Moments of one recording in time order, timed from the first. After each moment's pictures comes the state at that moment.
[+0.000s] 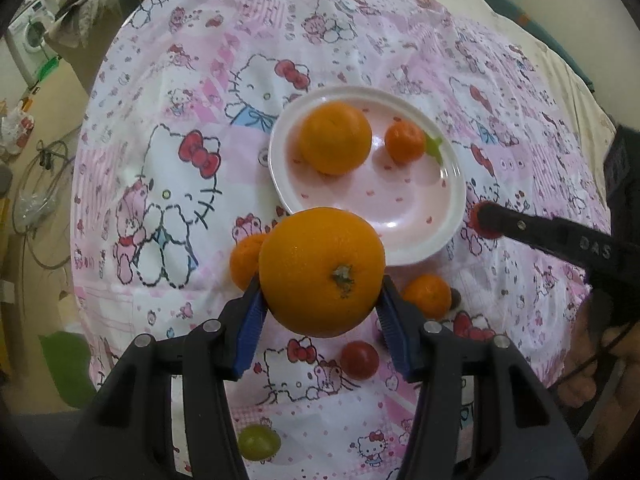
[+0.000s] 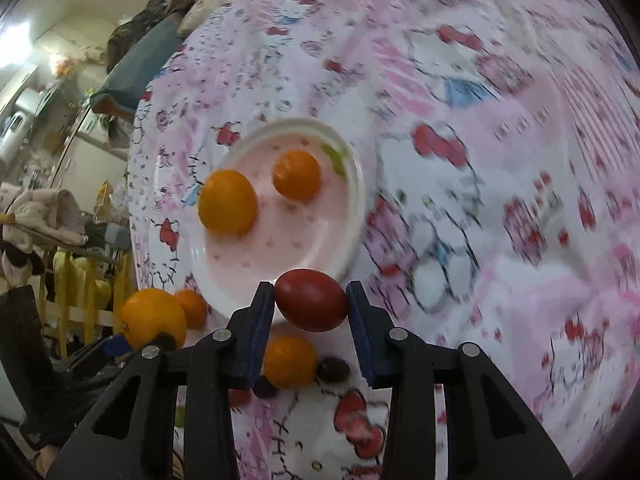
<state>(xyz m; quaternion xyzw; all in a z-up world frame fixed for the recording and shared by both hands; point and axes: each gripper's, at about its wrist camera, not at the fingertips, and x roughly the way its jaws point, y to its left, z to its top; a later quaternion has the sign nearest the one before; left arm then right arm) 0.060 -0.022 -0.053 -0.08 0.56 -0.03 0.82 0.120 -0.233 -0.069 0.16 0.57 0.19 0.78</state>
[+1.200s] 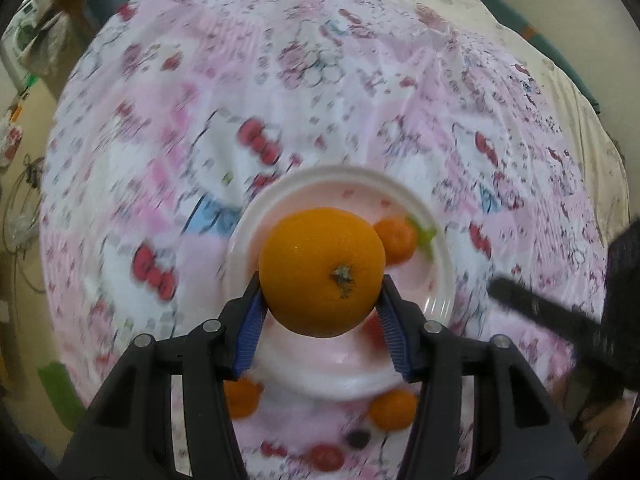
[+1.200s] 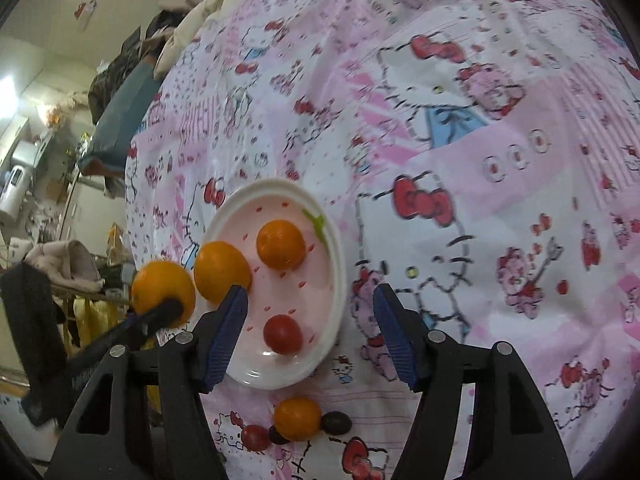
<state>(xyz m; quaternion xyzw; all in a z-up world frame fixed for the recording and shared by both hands) 0.178 -0.040 -0.045 -0.09 0.56 -0.05 0.82 0.164 -0.271 -0.070 0.25 0.56 0.15 0.77</state>
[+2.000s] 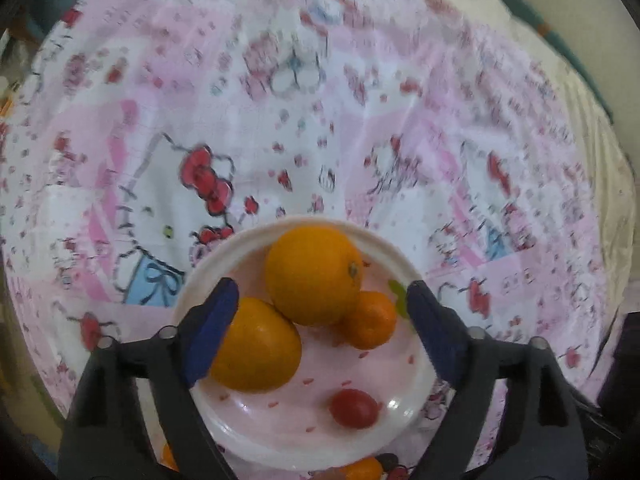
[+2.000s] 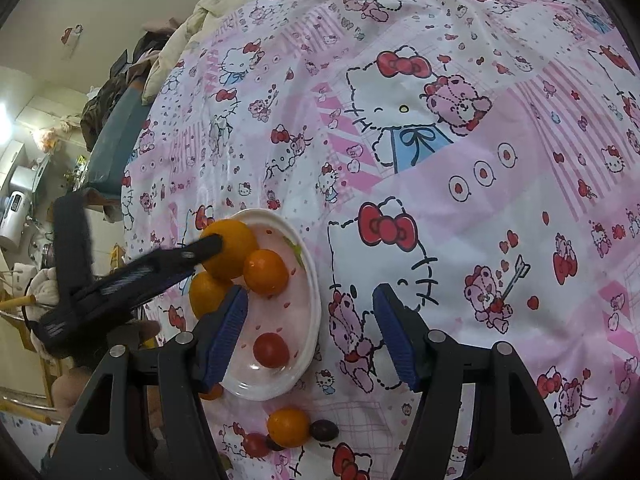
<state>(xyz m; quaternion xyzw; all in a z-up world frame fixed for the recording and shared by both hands) 0.233 -0.058 -0.058 -0.11 0.58 -0.04 0.80 0.175 -0.295 -0.069 0.28 0.56 0.14 0.77</state>
